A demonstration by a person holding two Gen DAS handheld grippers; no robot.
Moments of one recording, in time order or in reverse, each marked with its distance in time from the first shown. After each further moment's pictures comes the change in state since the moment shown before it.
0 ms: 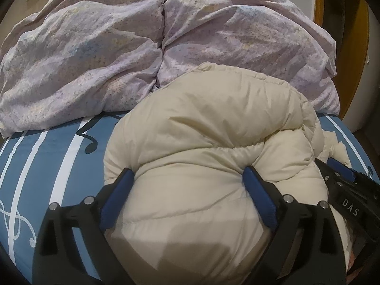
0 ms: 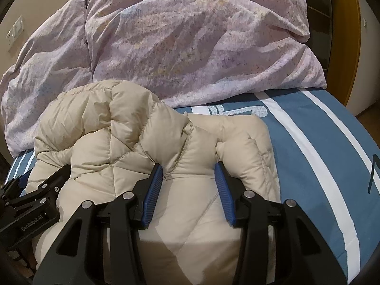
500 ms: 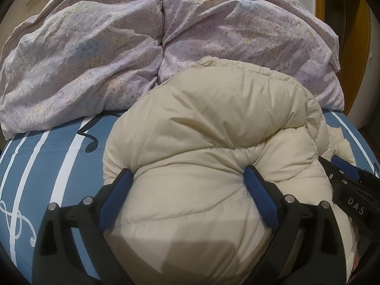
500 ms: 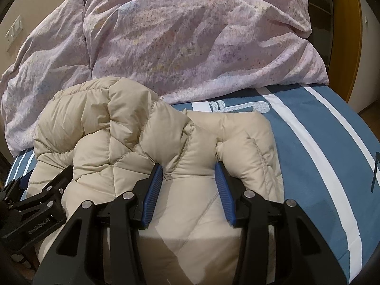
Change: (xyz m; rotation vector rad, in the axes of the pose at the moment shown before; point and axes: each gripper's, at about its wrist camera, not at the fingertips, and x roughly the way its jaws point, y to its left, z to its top) left arm 0.007 -0.003 -0.002 0.016 0.008 0.031; right arm 0.005 0.000 0.001 0.014 0.018 0.004
